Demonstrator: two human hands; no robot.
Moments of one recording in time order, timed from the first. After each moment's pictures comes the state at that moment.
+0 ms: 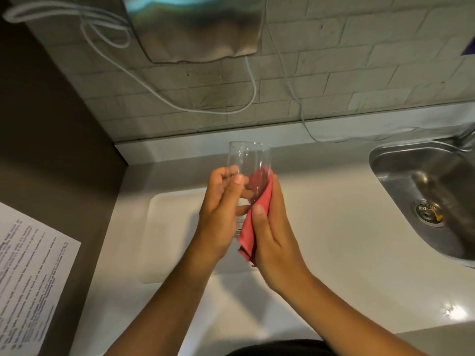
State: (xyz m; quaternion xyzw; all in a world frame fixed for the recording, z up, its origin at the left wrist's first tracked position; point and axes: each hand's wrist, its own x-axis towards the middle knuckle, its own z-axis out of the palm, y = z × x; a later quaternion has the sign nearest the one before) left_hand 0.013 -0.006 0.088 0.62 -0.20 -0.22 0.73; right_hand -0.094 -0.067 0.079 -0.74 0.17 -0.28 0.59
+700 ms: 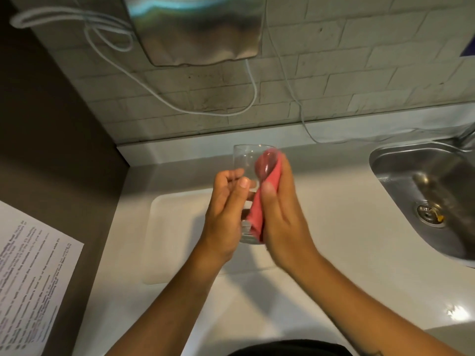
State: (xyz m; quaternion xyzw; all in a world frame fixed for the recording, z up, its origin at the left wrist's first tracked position) left_hand 0.007 -0.007 0.088 0.60 -0.22 -0.23 0.73; right_hand -0.084 -0.084 0.102 -0.73 0.16 -0.31 0.59
